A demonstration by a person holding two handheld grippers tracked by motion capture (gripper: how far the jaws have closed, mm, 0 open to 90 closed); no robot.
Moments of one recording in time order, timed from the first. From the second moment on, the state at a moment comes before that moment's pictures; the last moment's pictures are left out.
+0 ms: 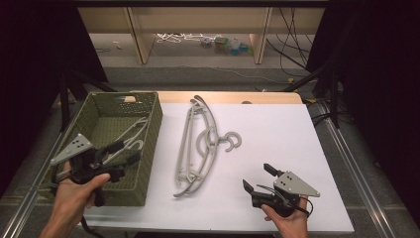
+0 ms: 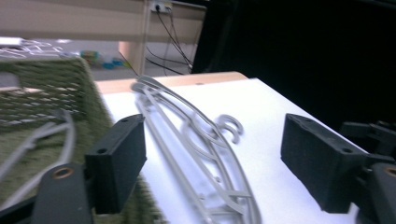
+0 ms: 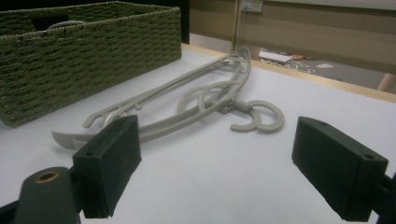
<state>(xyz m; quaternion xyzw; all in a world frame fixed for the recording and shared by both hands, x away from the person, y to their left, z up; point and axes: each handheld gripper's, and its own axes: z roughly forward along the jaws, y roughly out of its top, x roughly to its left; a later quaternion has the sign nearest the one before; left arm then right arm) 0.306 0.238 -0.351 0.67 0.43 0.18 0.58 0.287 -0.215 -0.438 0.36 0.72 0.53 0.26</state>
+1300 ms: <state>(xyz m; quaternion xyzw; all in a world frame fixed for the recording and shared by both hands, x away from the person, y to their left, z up) 0.335 0.139 -0.409 0.69 0.37 0.18 0.60 0.286 -0.219 -0.436 0.36 0.71 0.54 0.27</state>
